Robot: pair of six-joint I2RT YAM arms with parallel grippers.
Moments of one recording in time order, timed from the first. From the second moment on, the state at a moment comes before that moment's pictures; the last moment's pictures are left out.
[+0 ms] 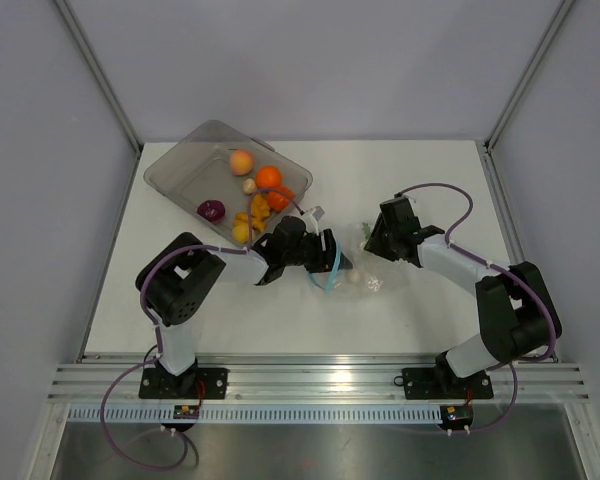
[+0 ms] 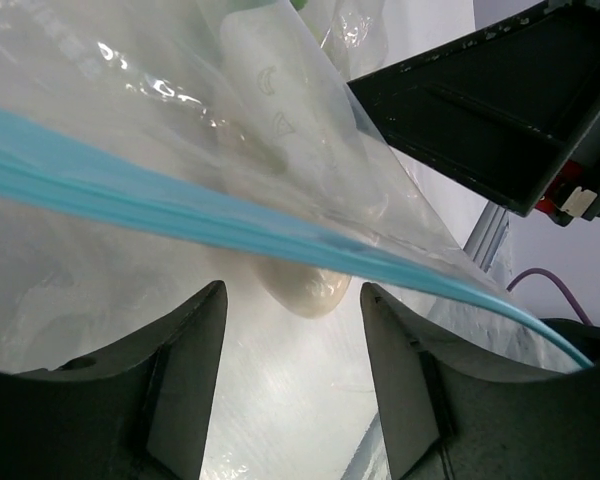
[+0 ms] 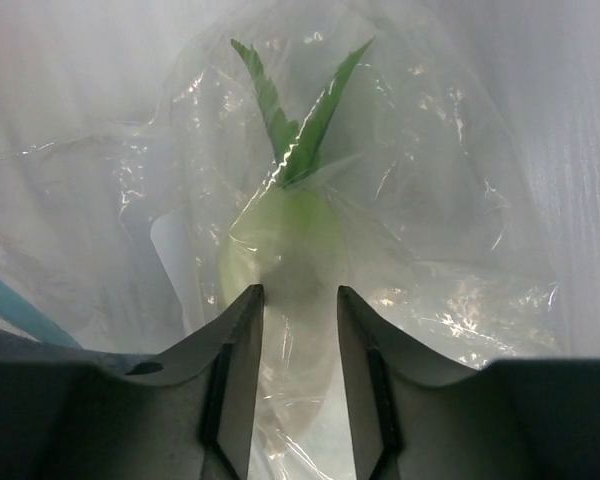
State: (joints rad) left arm -0.73 1.87 0.89 0.47 0.42 -0.85; right arm 0.40 1.51 0.86 -0.25 0.09 0.73
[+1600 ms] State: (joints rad) left arm -0.81 1.89 0.96 0.39 0.38 -0.80; right arm 0.39 1.43 0.82 -0.22 0.05 0.75
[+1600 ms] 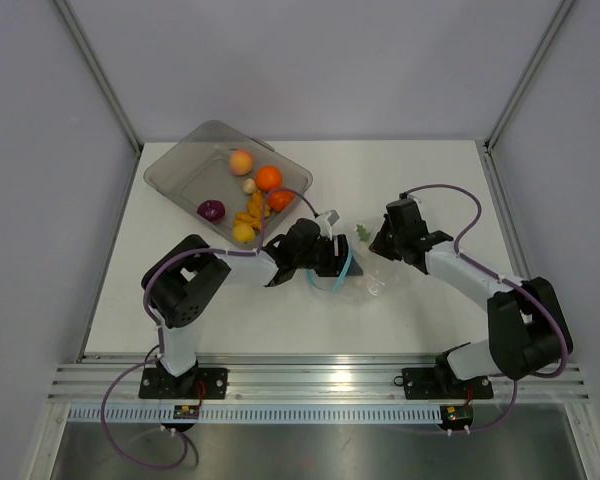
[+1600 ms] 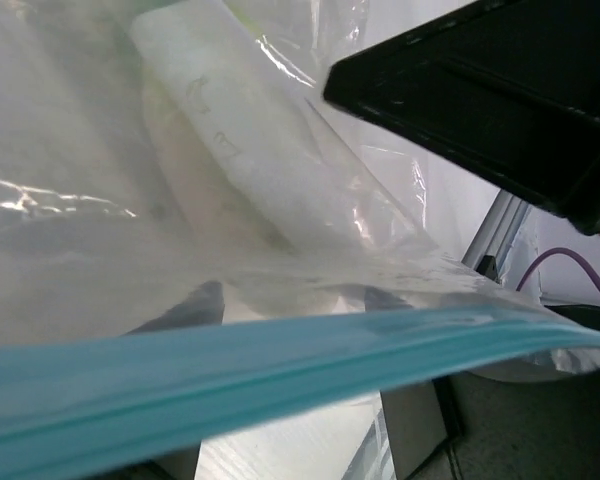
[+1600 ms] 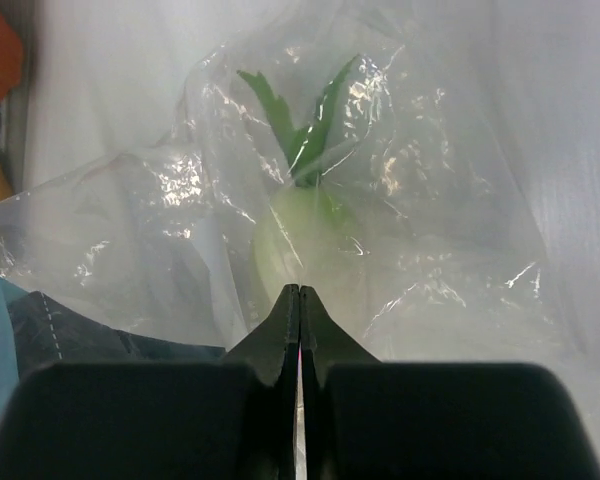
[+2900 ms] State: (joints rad) left arm -0.82 1.92 1.01 0.32 0.33 -0.76; right arm 0.39 1.28 0.76 -0.20 0.04 0.75
